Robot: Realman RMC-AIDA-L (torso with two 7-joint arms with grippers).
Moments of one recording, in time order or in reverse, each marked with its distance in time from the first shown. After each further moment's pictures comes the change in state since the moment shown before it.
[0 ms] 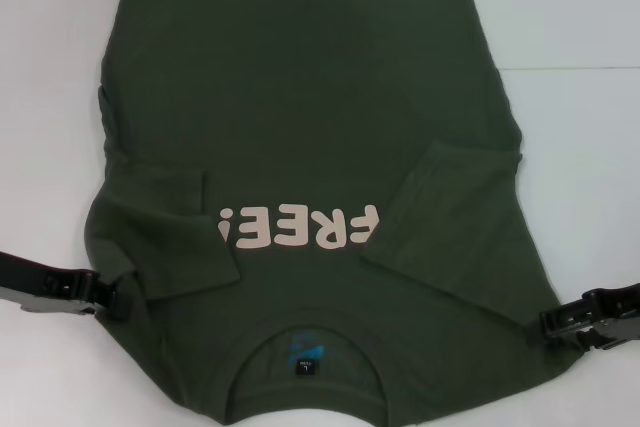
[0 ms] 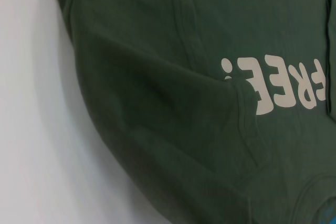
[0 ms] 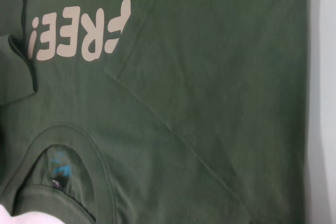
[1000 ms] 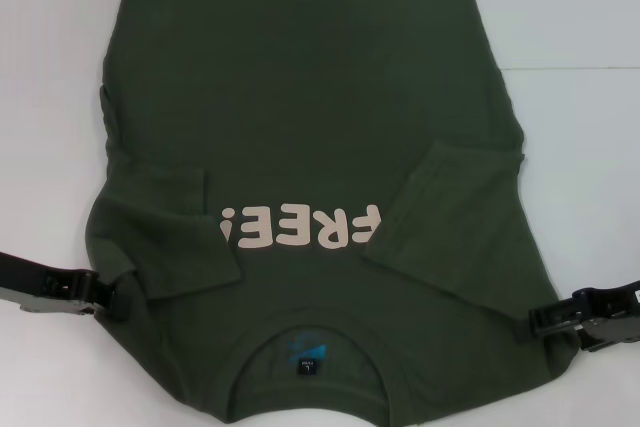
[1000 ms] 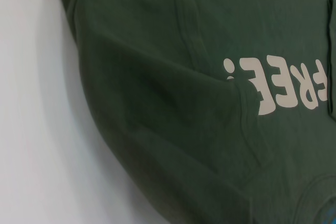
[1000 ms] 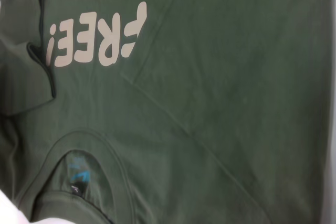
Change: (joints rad) left arm 0.002 0.000 -0.001 0.000 -0.001 -0.002 0.002; right arm -0.002 -0.002 0.008 0.041 0.039 0.012 -0.003
